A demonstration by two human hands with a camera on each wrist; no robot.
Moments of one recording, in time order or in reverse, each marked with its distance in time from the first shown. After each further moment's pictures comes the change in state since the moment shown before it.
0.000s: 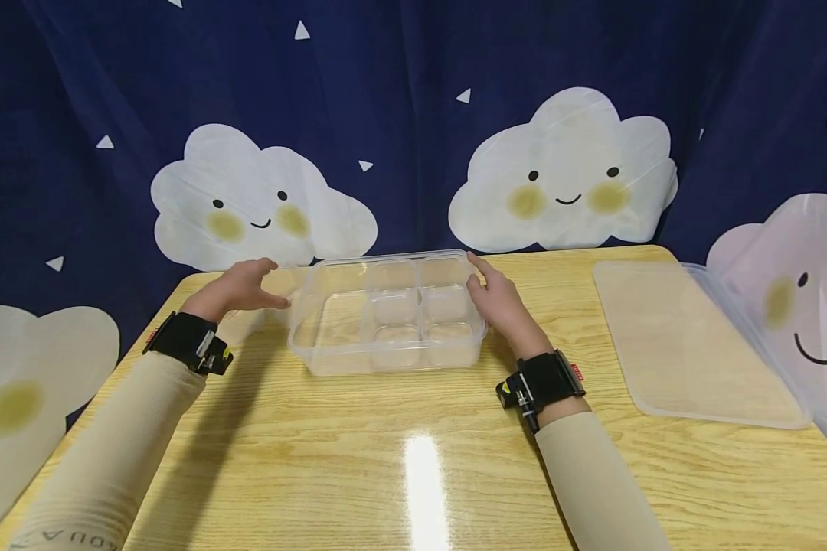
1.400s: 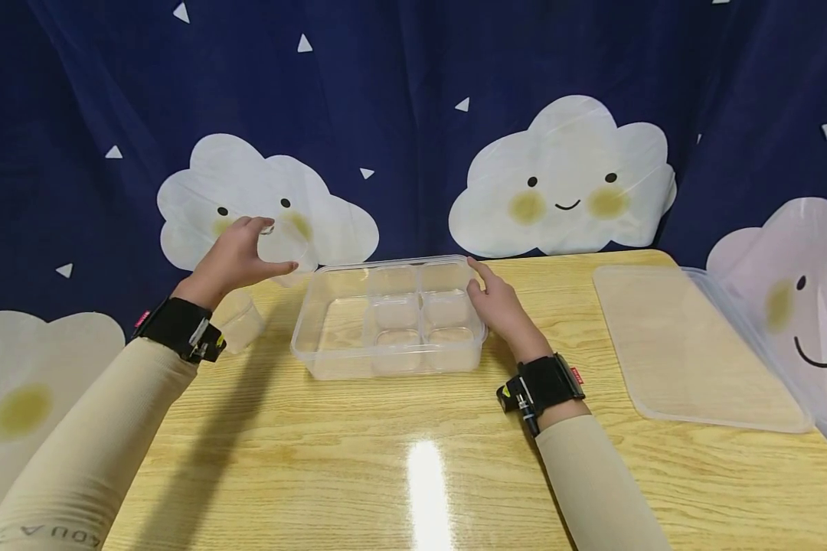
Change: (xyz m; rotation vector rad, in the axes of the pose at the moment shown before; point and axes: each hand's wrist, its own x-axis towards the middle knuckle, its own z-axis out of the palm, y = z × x) left_hand -0.008 0.026 -0.037 0.013 0.375 0.145; right_hand -0.001 0.000 -0.001 0.002 -0.022 0.008
